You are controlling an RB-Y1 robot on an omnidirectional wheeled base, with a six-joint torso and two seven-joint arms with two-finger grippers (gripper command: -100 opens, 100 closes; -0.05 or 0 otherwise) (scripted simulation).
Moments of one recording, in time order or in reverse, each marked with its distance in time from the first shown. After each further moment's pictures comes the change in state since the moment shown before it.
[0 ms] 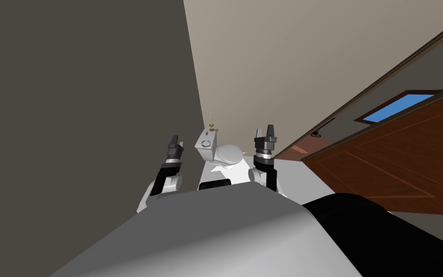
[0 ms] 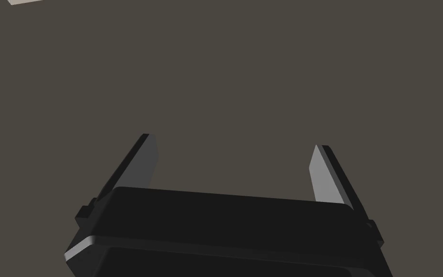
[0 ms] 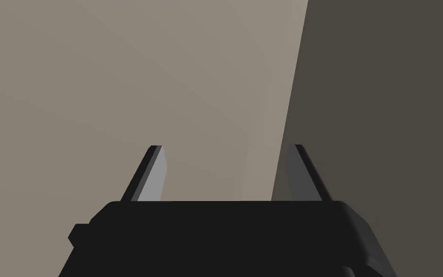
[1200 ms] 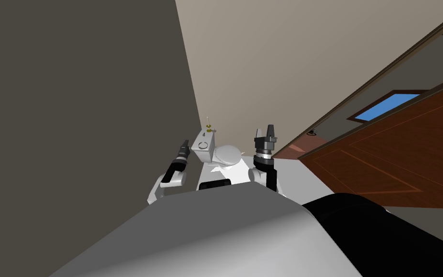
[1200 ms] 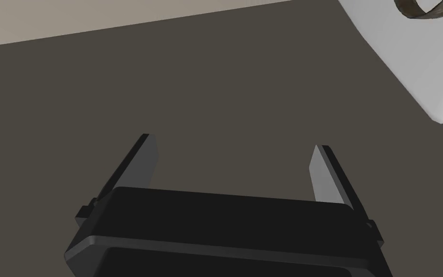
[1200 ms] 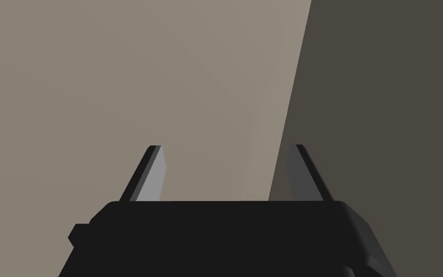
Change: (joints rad) left arm -0.088 0.004 -0.035 0.105 -0.038 0.322 0.026; right arm 0.000 0.000 0.000 0.000 0.000 0.000 0.000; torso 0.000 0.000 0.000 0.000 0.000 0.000
